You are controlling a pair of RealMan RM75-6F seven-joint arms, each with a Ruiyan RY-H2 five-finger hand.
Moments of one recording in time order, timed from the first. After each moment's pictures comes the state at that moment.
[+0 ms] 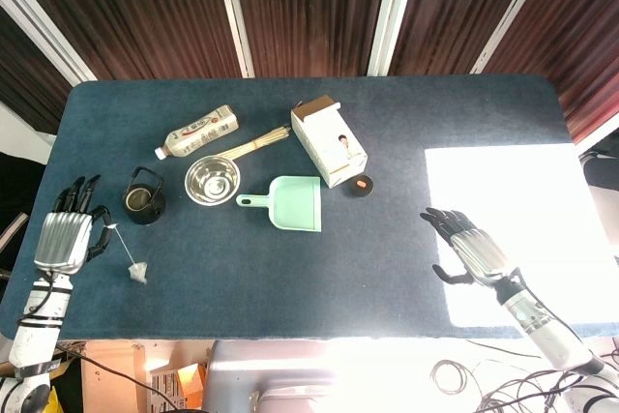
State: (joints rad) left arm -0.37 -1.31 -0.17 -1.35 1.37 1.30 0.14; right arm 0.48 -1.06 0.01 -1.68 -1.49 0.99 0.18
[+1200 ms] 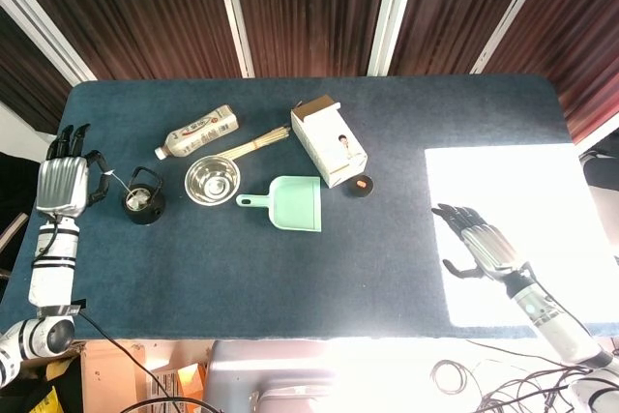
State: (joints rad) left arm -0.56 -1.36 -0.32 -1.25 1.11 1.14 0.21; right arm 0.48 -1.07 0.01 -1.60 -1.49 0.97 0.27
